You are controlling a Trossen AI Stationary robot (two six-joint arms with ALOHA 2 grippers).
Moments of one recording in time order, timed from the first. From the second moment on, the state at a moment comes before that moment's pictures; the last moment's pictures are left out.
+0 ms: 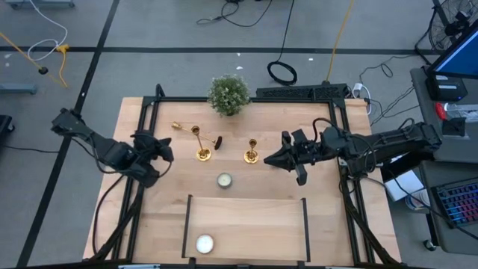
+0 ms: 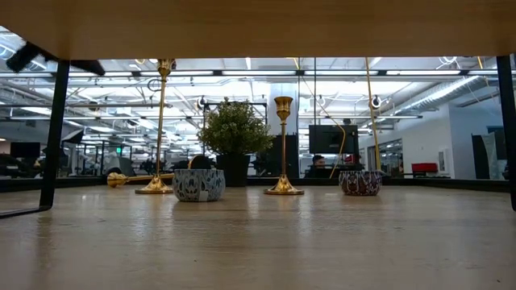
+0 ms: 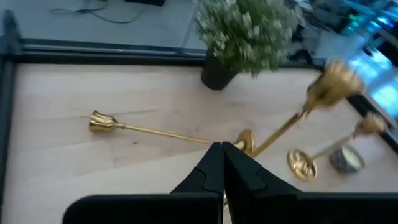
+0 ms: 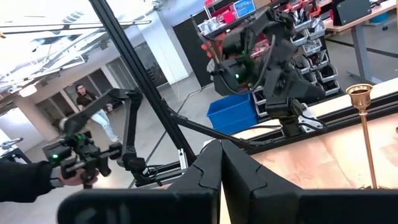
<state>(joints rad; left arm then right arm) -0.53 0.82 0.73 -1.26 -1.02 -1.77 0.15 1.09 0.89 0.24 -0.05 0.47</state>
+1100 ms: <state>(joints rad) -0.22 0.49 0.26 -0.25 -0.84 -0.63 0.03 1.09 0.90 0.22 -0.03 0.57</state>
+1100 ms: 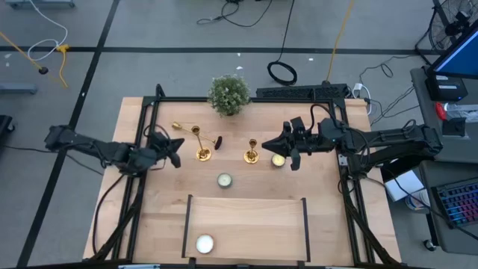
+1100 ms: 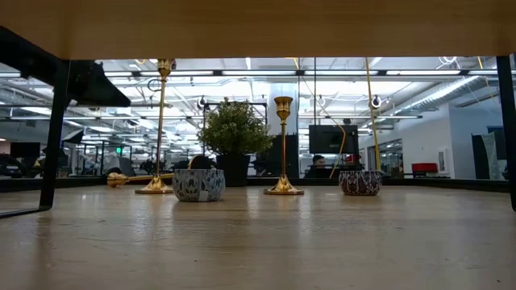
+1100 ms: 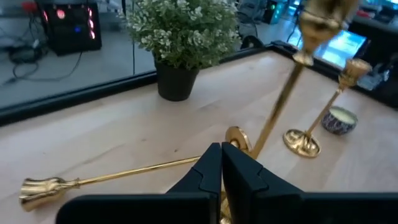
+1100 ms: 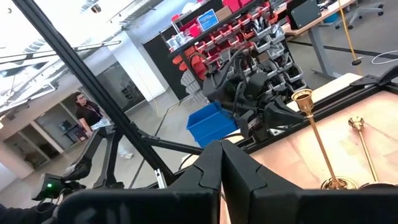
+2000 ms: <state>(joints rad) 0.03 0.81 0.26 0.03 -0.54 -0.59 0.03 1.09 0.90 0.22 -0.03 0.61</state>
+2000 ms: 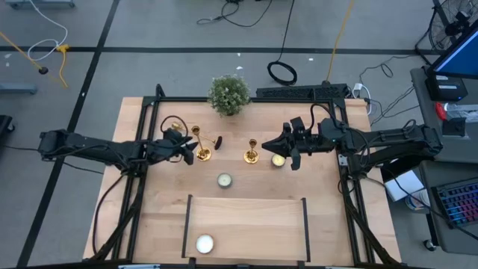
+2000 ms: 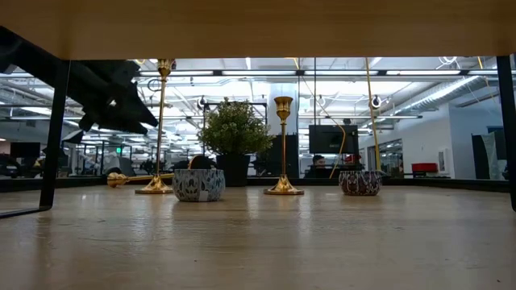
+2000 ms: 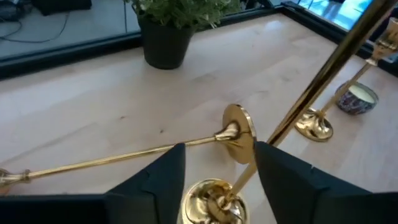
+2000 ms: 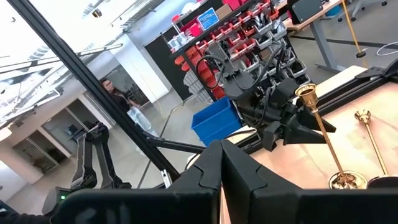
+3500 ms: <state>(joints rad) 0.15 1.00 0.26 0.23 -0.24 -0.53 0.04 1.09 0.90 0.22 -0.03 0.62</state>
